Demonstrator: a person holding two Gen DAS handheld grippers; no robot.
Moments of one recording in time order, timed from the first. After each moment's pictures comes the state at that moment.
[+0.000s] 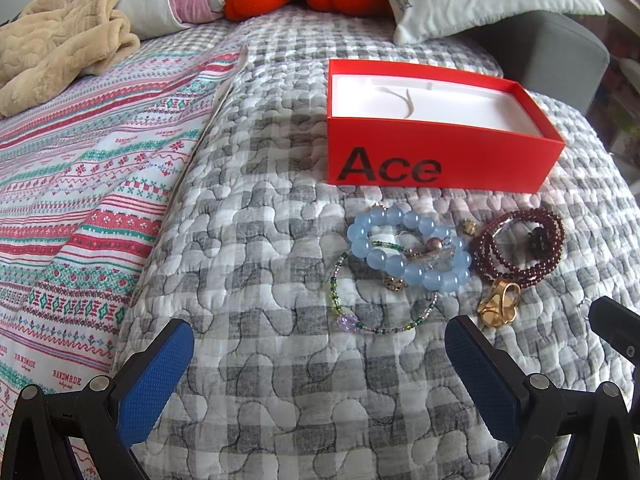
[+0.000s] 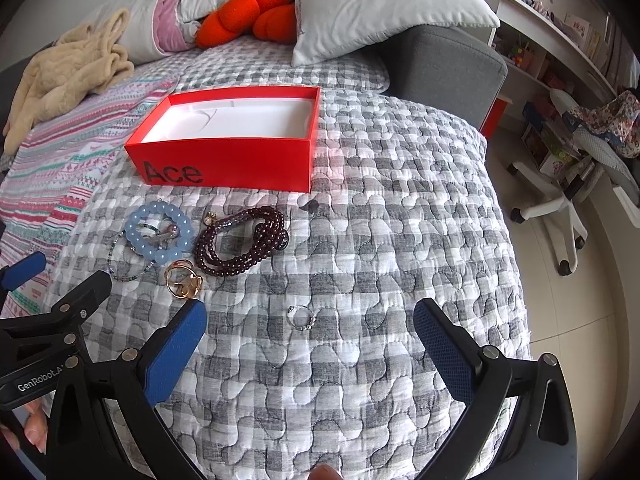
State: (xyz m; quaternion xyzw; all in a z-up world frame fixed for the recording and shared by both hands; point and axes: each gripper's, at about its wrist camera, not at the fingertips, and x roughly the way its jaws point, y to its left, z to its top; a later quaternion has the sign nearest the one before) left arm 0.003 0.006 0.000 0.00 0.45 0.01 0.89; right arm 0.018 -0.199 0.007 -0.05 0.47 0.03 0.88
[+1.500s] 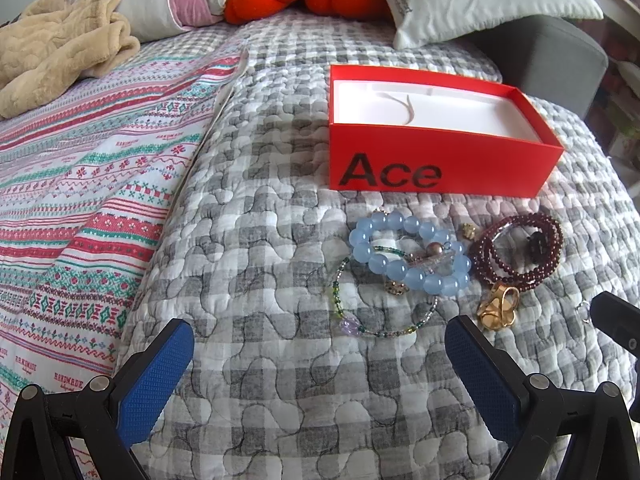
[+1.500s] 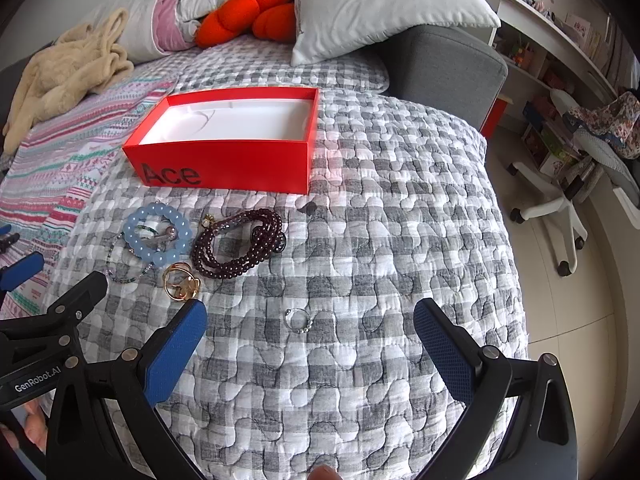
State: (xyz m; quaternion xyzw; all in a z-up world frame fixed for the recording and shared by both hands) left arm 0.003 0.008 0.003 0.00 0.45 0.00 0.90; right arm 0.020 -0.199 0.009 -0.05 0.47 0.03 0.88
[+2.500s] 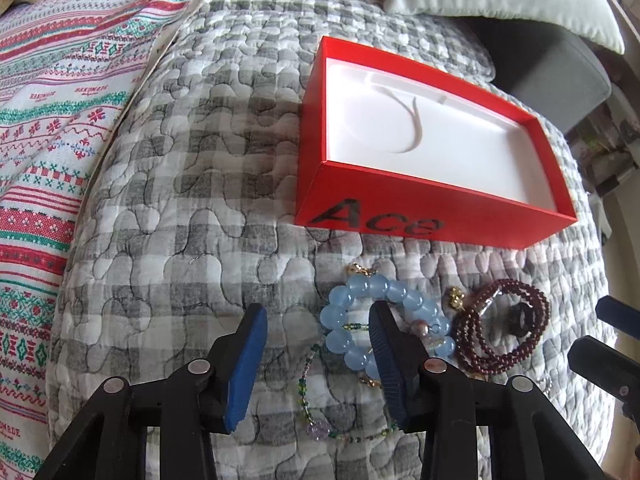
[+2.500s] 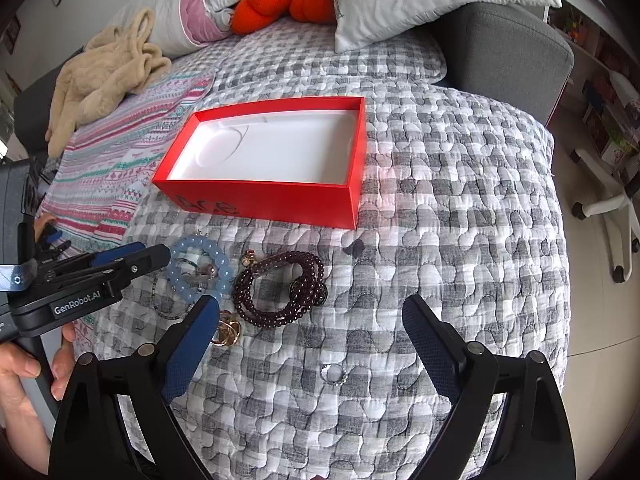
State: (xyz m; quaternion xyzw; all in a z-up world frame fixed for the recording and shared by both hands) left arm 0.091 0.023 -0.015 -0.10 0.54 -0.08 0.83; right arm 0.082 -0.208 0.016 0.02 0.53 0.14 0.84
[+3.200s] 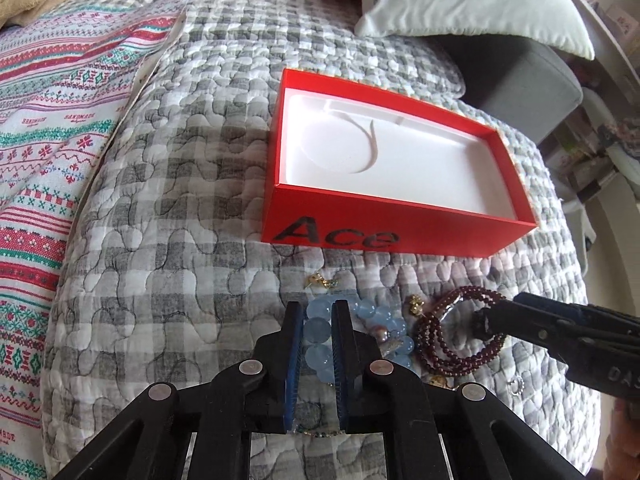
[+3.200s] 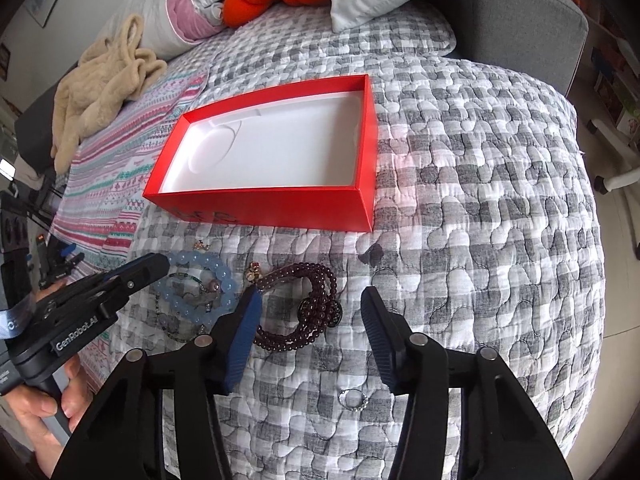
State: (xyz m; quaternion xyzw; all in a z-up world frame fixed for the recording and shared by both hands) left arm 0.075 0.019 0.007 -0.10 0.50 -0.11 0.85; right arm 0.112 -0.205 -0.006 0.07 0.56 0.15 0.81
